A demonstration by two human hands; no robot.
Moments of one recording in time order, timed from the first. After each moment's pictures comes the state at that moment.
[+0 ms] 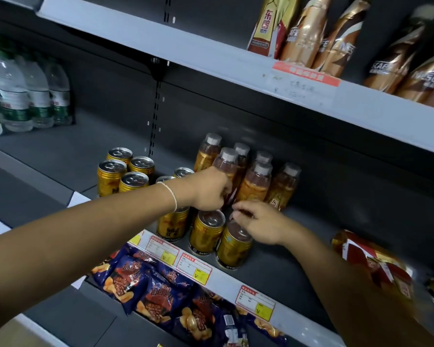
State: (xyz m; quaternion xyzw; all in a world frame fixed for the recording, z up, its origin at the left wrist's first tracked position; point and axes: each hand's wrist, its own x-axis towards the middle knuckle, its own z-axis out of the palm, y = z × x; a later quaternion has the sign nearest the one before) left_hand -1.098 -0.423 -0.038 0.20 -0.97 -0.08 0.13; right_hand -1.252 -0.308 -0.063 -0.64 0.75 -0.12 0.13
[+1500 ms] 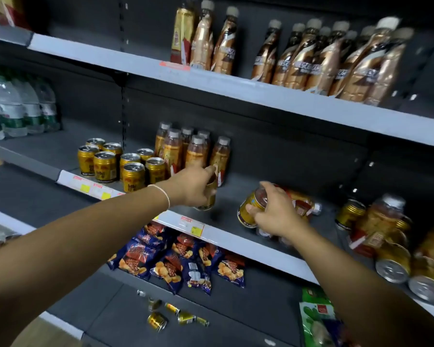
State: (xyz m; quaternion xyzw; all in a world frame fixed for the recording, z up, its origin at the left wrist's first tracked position) left_hand -1.137 -0.216 -0.038 0.28 -0.95 -0.03 0.14; right_hand -1.310 -0.062 -0.057 -0.49 0.83 -0.27 0.02
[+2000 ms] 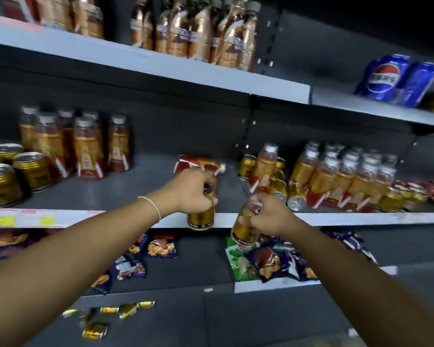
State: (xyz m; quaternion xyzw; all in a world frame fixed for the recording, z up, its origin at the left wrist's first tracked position) left_hand -1.230 -0.073 -0.046 0.07 -0.97 -0.17 0.15; right_hand -1.328 0.129 -0.064 -0.28 0.92 -0.28 0.06
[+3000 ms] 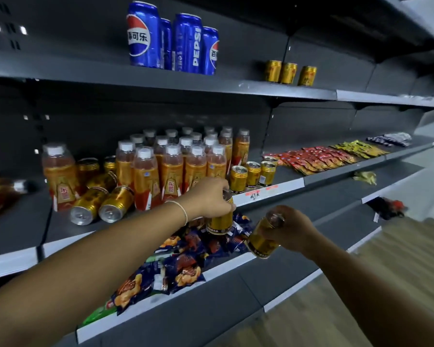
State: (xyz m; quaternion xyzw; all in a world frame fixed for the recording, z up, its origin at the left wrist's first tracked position) left_hand -1.573 0.365 -0.040 -0.09 -0.98 -0.18 0.07; right_hand -1.580 0.592 -0.081 -0.09 0.94 -0.33 0.01
